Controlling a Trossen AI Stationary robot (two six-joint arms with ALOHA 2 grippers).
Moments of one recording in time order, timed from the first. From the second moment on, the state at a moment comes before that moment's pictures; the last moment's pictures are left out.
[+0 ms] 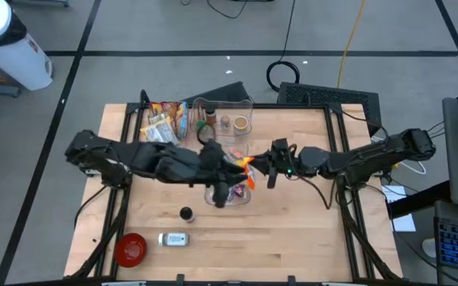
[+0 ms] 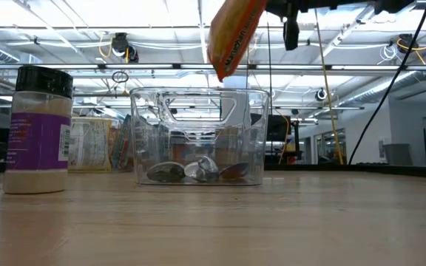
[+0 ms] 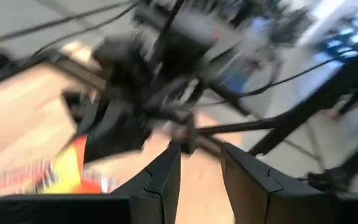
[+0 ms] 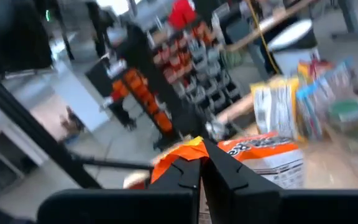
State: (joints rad) left arm -0.30 1.62 1.82 -0.52 -0.36 -0.61; right arm 0.15 1.24 0.73 0.56 0.29 0.60
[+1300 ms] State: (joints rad) left arm -0.16 1.78 1.96 -0.87 -0.36 -0.70; right arm 0.09 1.31 0.80 0.66 0.34 0.57
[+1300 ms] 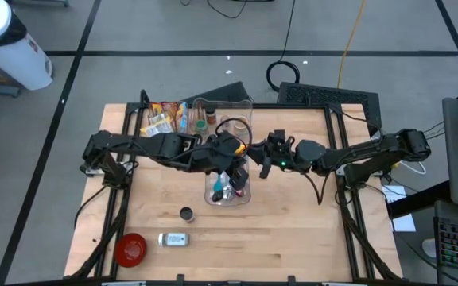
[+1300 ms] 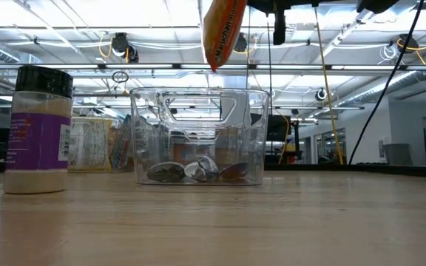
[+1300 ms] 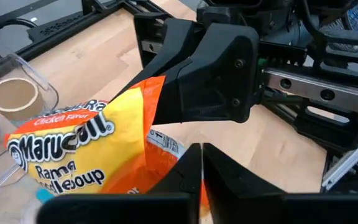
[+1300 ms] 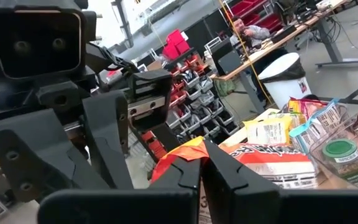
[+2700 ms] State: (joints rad) left arm -0.15 1.75 1.96 -1.05 -0.49 -0.37; right arm 0.09 1.31 0.79 0.69 0.26 0.54
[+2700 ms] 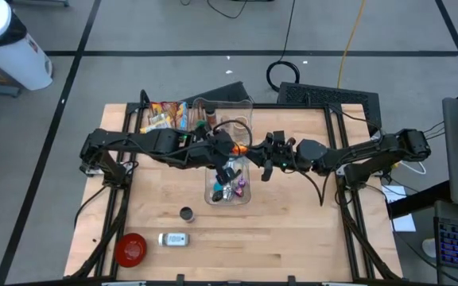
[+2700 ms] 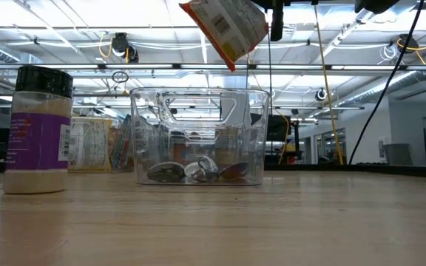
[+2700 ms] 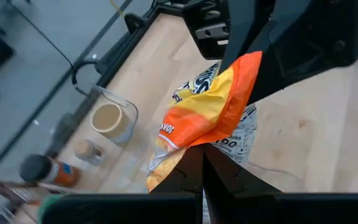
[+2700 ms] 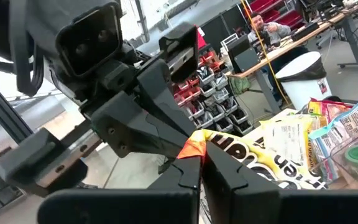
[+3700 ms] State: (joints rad) left arm -0.08 1.75 1.96 -1.04 -0.25 -0.28; right arm -0.01 1.31 0.79 0.62 0.12 0.58
